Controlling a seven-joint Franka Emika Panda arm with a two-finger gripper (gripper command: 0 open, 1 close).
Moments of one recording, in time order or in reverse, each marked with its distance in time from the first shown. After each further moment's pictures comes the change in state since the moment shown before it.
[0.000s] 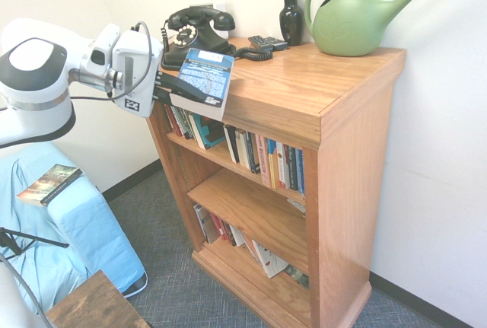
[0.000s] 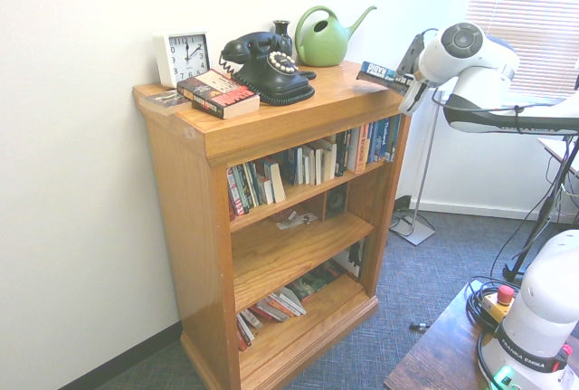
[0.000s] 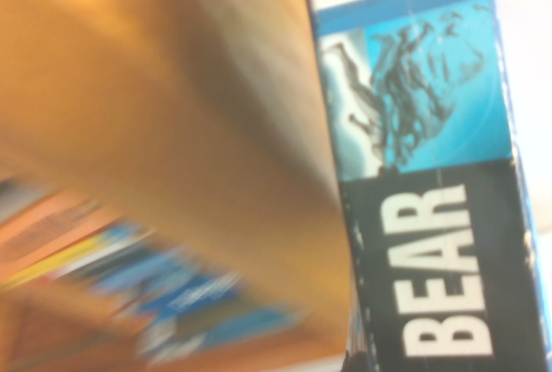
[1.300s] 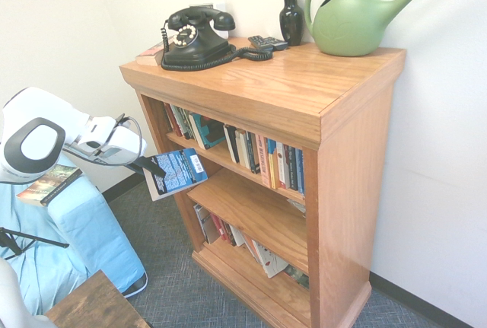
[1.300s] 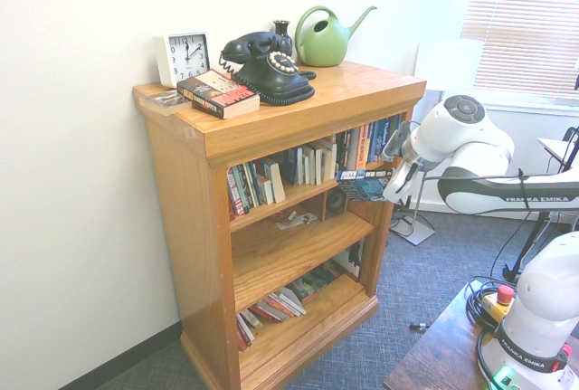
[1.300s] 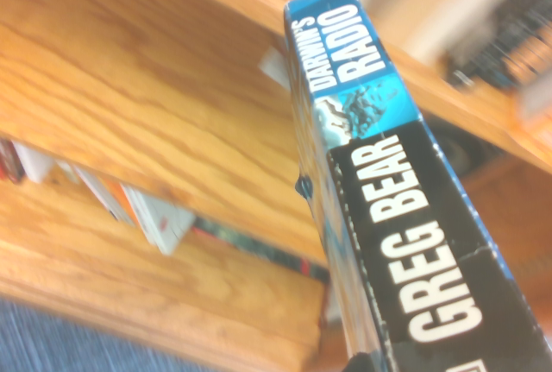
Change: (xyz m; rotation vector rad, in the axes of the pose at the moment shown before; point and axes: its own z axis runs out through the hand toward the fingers) arm -0.179 -0.112 0.004 0.308 -0.314 0.050
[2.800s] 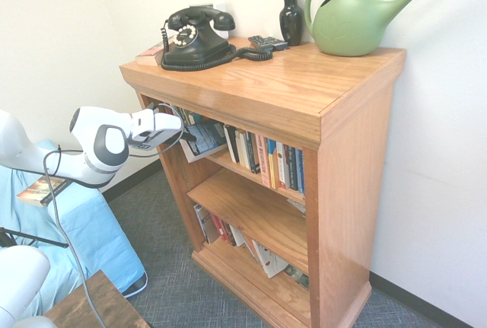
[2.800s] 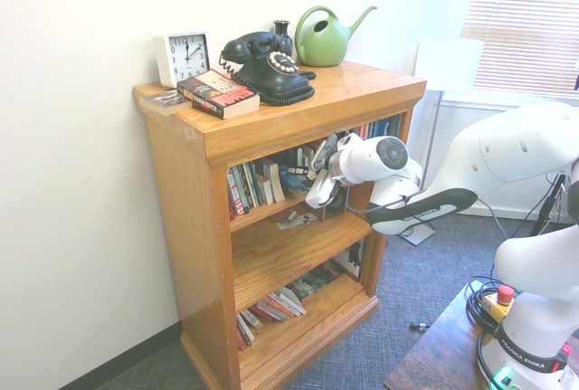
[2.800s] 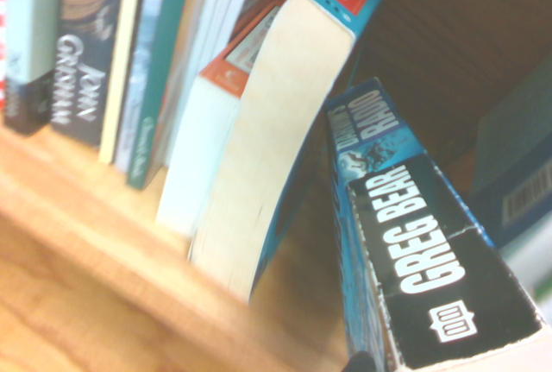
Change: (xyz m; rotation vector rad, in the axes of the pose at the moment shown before) arm 0.034 -0.130 0.105 0.247 0.277 -0.091
